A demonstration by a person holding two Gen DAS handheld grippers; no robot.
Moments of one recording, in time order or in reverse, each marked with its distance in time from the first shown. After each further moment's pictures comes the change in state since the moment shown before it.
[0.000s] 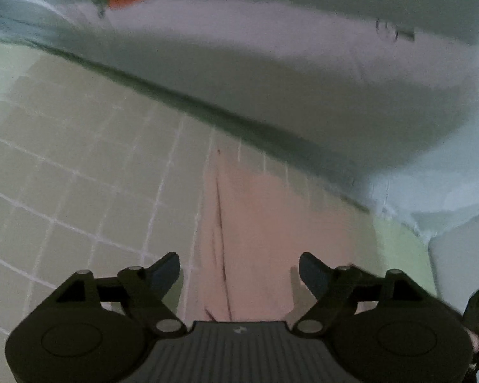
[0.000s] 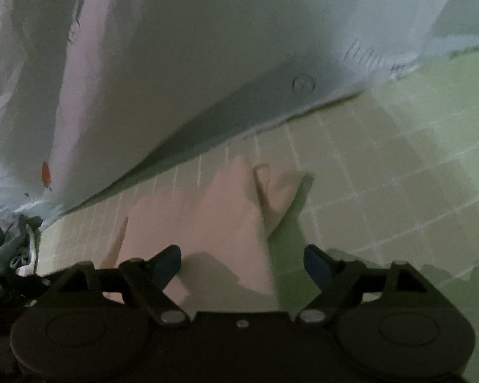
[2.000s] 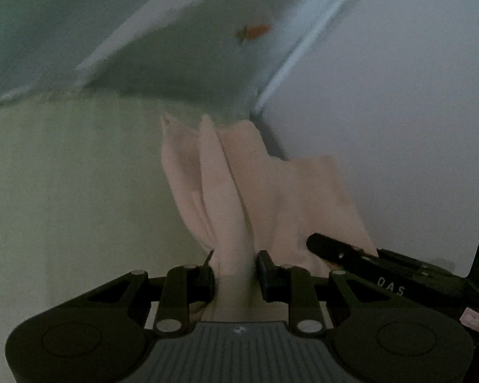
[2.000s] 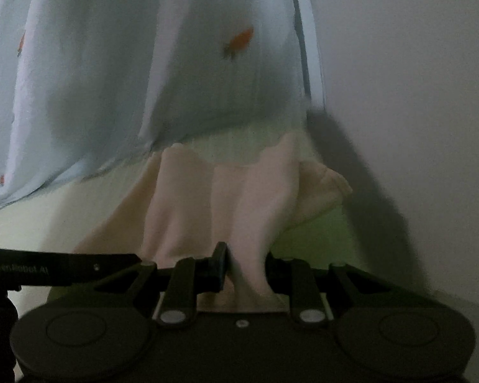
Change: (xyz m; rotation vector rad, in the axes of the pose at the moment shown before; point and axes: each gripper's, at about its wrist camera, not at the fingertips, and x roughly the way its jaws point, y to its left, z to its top) left arm 0.125 -0.457 -0.193 0.333 0.089 -0.209; right arm -0.275 -0.379 0.119 -0.232 -0.176 -0.161
